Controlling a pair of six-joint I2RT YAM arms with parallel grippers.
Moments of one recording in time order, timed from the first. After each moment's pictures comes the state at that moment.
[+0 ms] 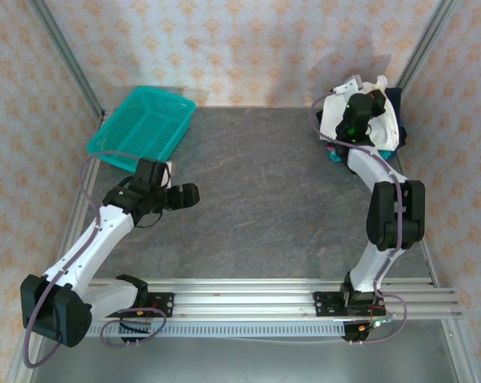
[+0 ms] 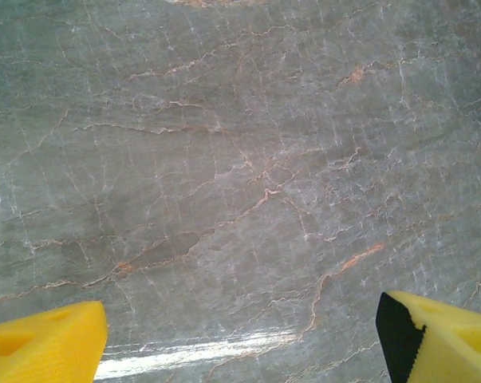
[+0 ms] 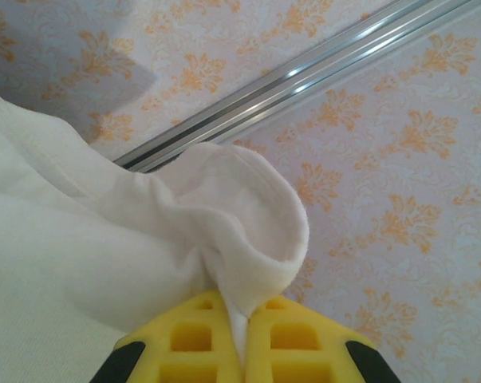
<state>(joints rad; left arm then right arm) -0.26 1.11 0.89 -0.73 0.17 -0.49 0.04 1.78 1.30 0.52 0.74 -1.11</state>
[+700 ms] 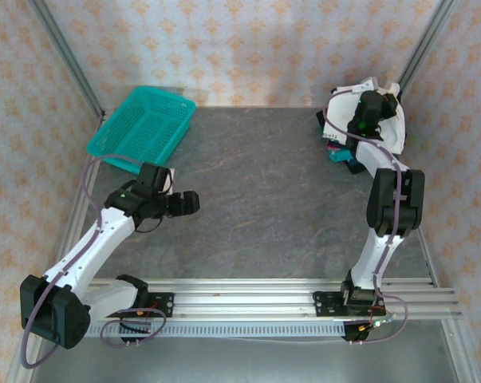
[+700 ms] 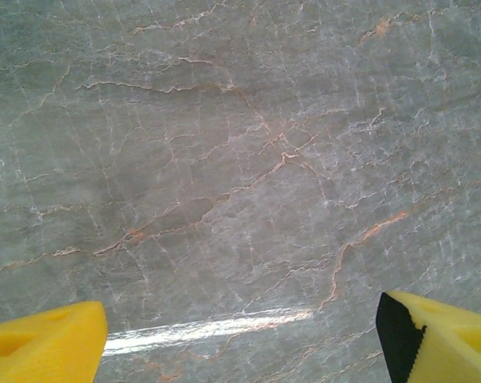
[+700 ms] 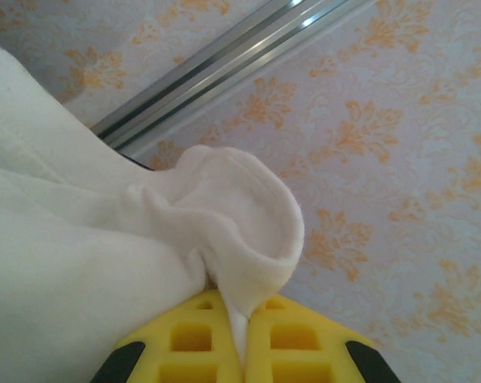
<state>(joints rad) -0.28 1.10 0.87 -0.78 0.16 -0.47 -0.07 1.93 1.44 0.43 0.72 -0.96</state>
